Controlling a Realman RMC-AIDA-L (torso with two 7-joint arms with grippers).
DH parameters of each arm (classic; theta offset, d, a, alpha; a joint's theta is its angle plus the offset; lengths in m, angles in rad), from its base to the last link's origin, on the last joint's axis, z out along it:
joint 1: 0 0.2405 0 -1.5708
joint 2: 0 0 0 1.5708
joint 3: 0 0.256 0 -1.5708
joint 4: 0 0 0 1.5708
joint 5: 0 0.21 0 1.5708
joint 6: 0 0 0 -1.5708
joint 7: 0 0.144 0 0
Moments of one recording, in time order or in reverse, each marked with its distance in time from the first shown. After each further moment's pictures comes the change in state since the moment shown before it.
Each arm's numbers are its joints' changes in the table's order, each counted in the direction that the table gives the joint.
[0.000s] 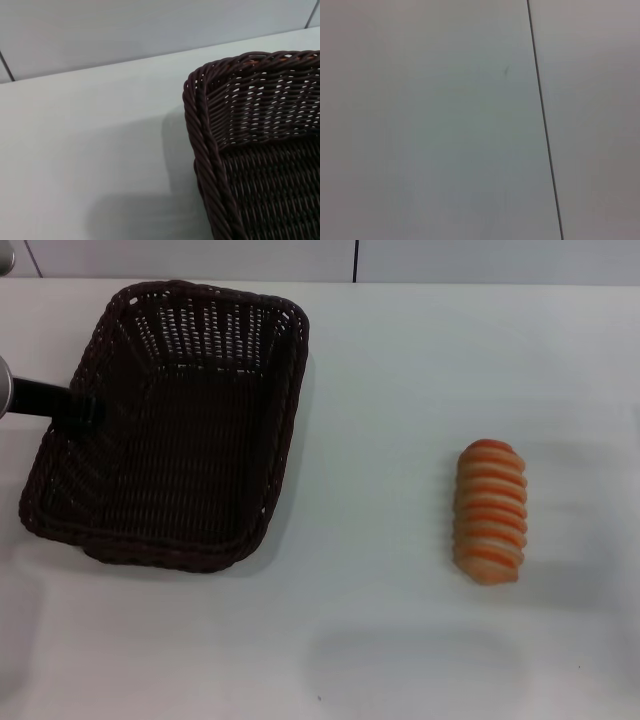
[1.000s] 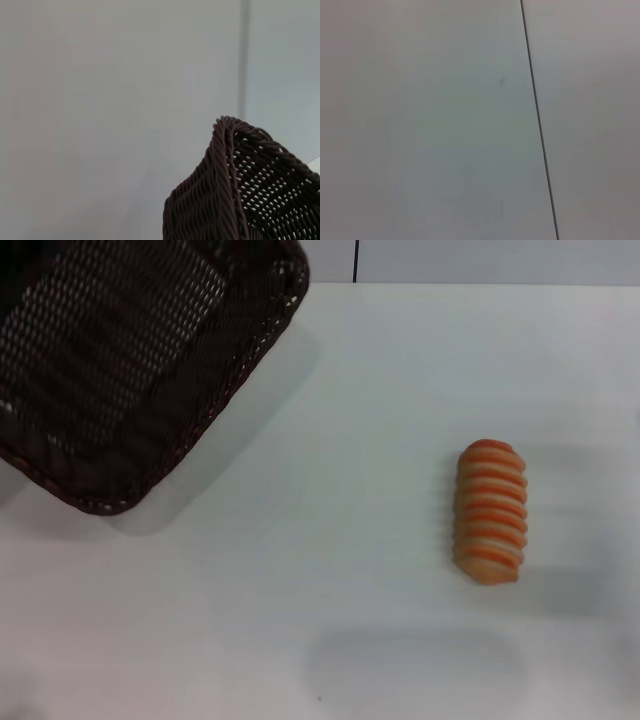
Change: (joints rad) left arm 0.004 0.011 -0.395 -0.175 -0.498 0.097 0.639; right arm -0.011 0.003 0.000 0.008 0.002 0.029 0.000
